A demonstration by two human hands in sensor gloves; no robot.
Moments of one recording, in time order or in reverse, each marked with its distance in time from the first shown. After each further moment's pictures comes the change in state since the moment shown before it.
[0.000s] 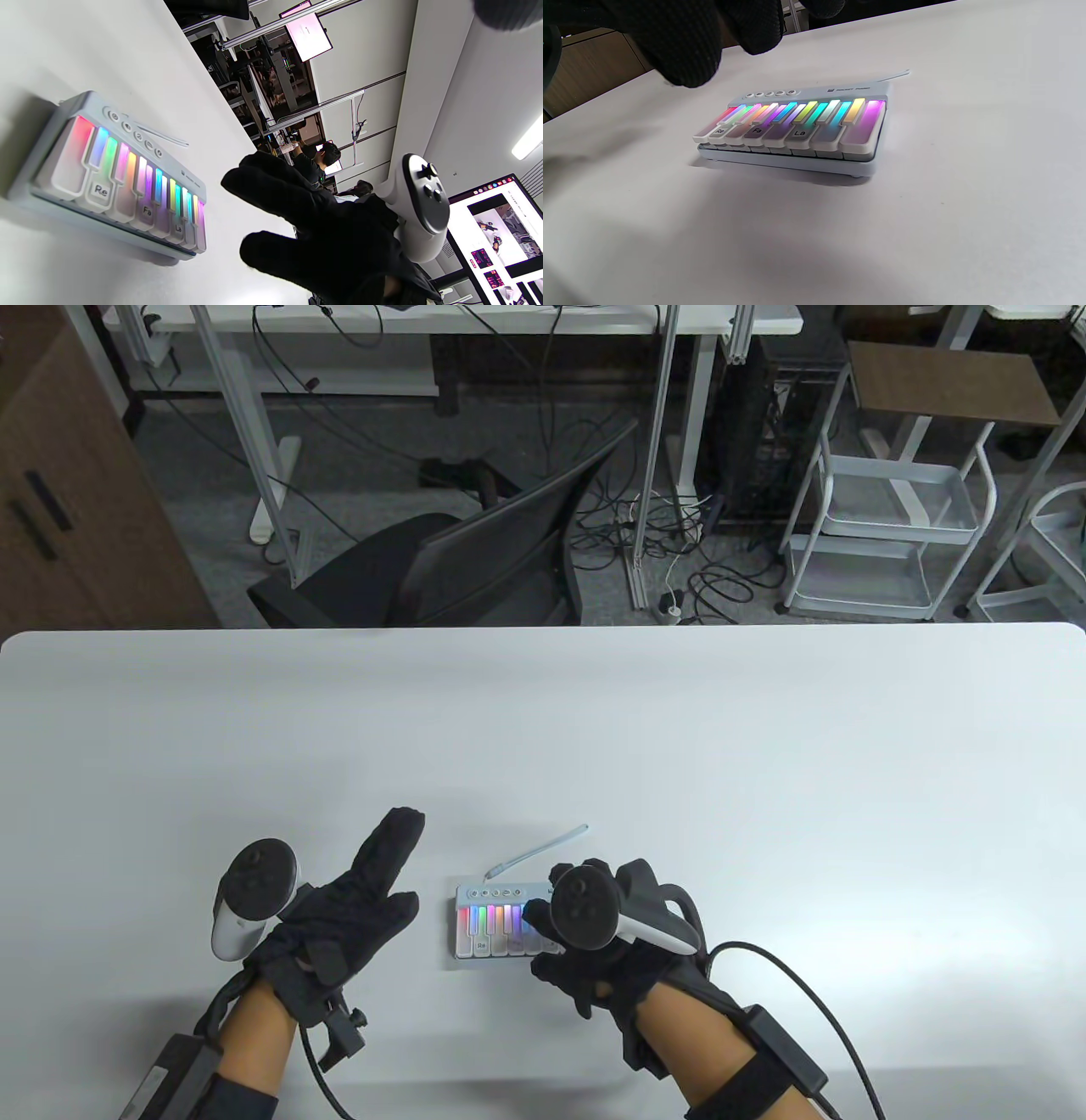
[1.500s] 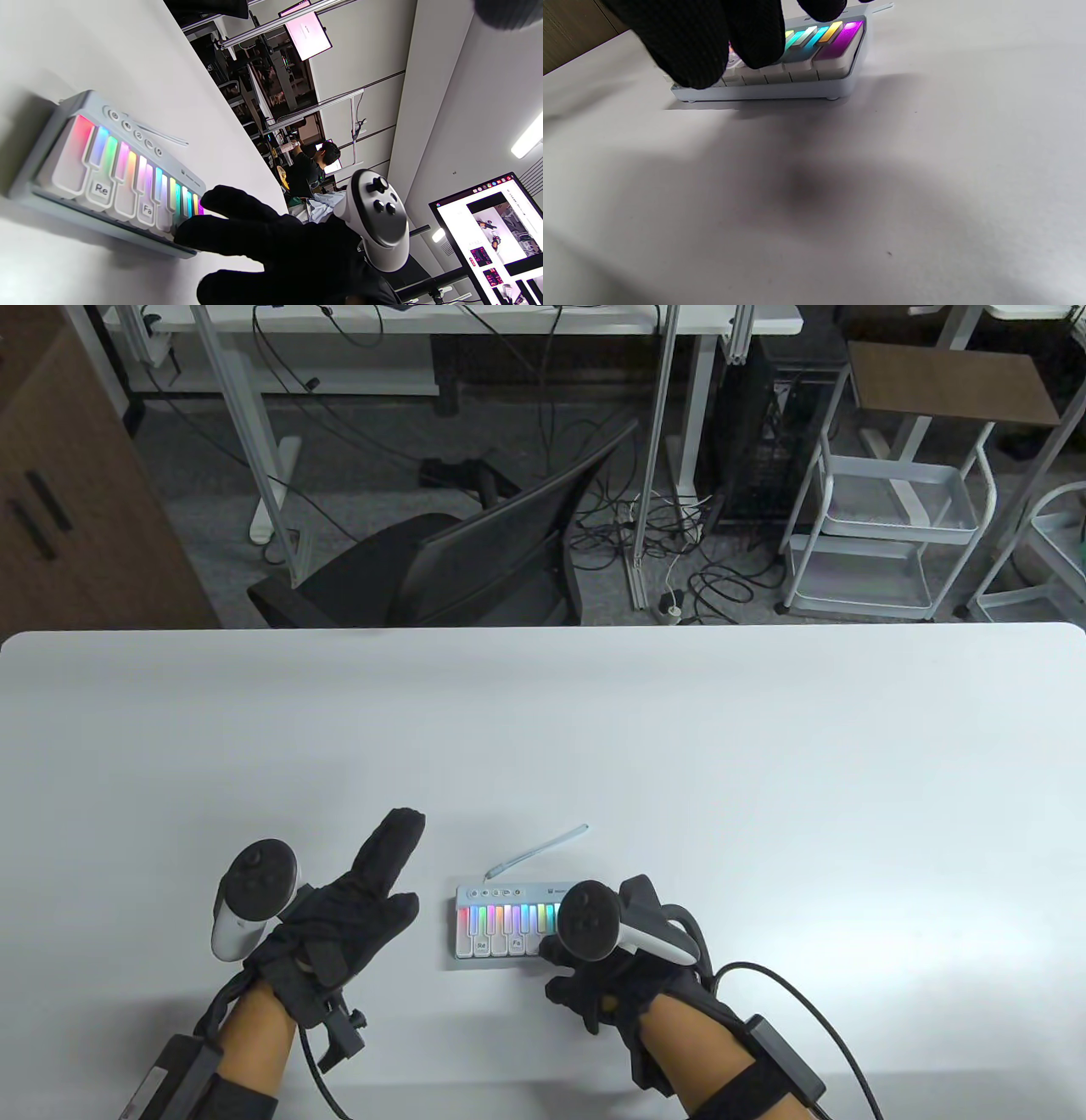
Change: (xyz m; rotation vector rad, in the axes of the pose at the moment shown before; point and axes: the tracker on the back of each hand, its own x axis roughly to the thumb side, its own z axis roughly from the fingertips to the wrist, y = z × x) left_hand 0.000 0.000 0.000 -0.003 -0.002 0.000; right_hand -0.015 0.032 -0.008 0.123 0.054 -0.019
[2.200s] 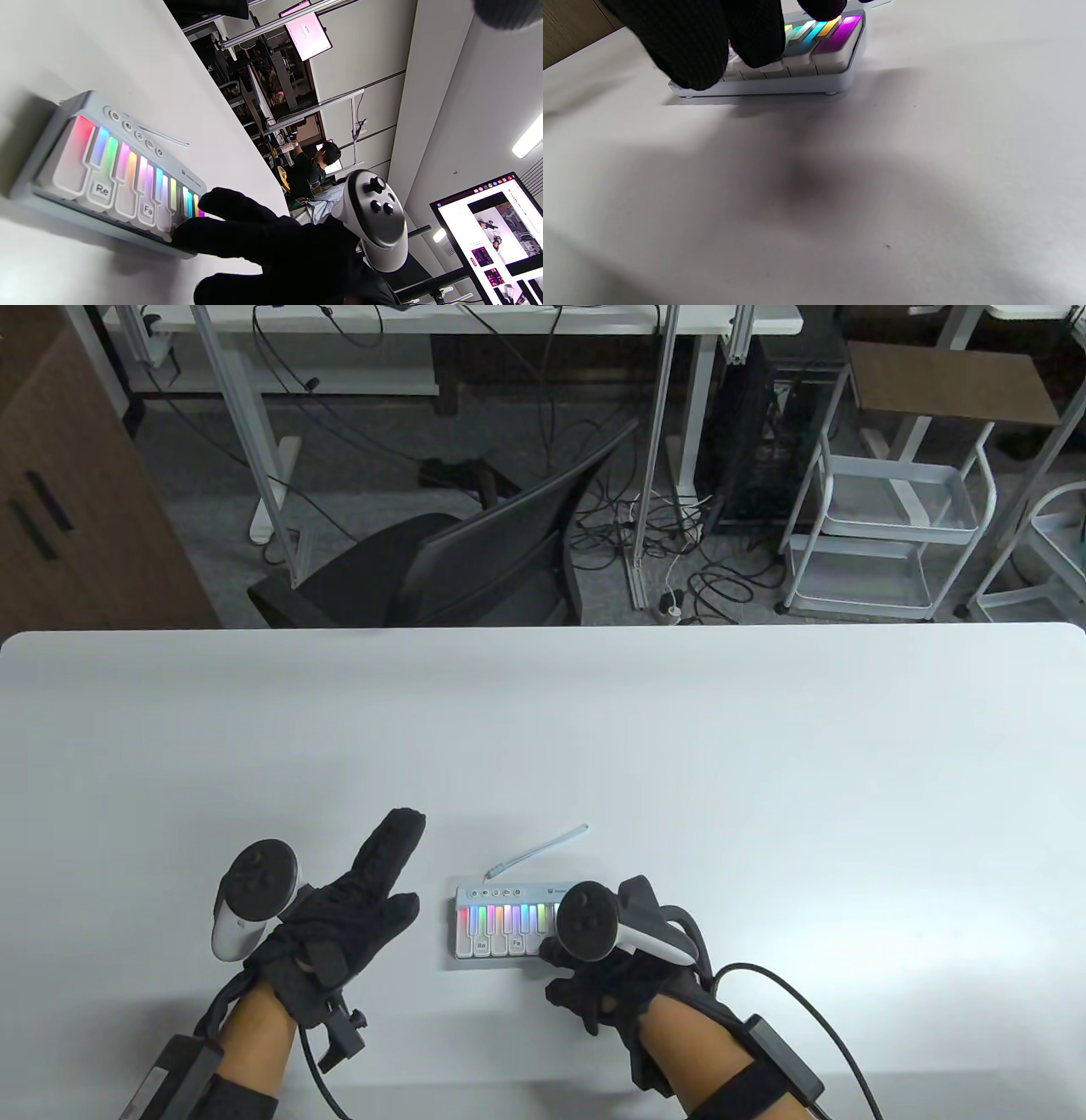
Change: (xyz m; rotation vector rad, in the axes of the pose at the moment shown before) left_hand 0.000 0.000 0.000 0.002 0.001 -0.002; right_hand 0.001 -0.001 0.001 0.009 0.002 -0.005
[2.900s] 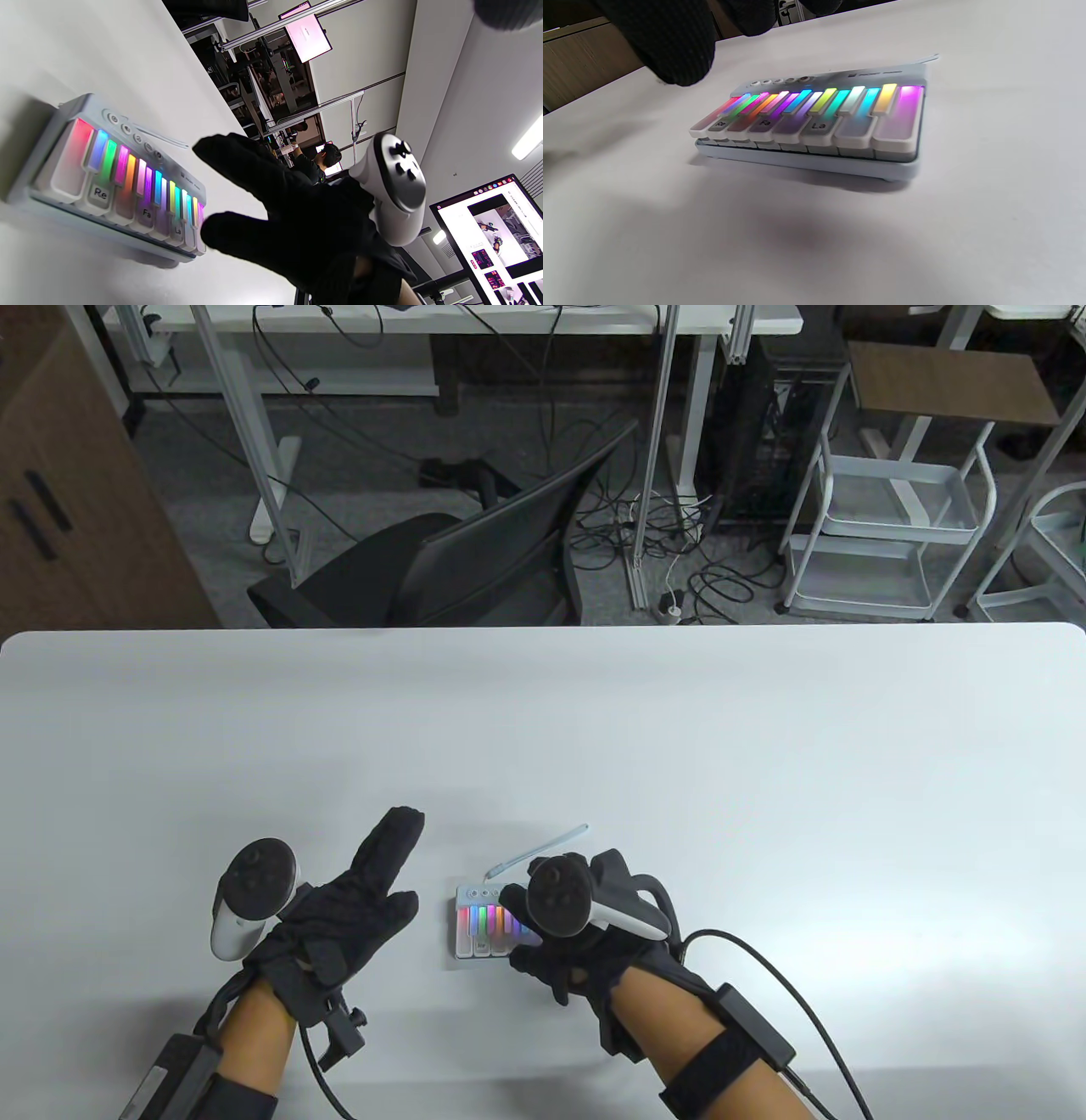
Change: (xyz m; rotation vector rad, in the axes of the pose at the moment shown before) left_hand 0.000 0.001 0.000 0.006 -0.001 0.001; right_hand 0.030 -0.026 -0.021 -0.108 -0.072 0.026
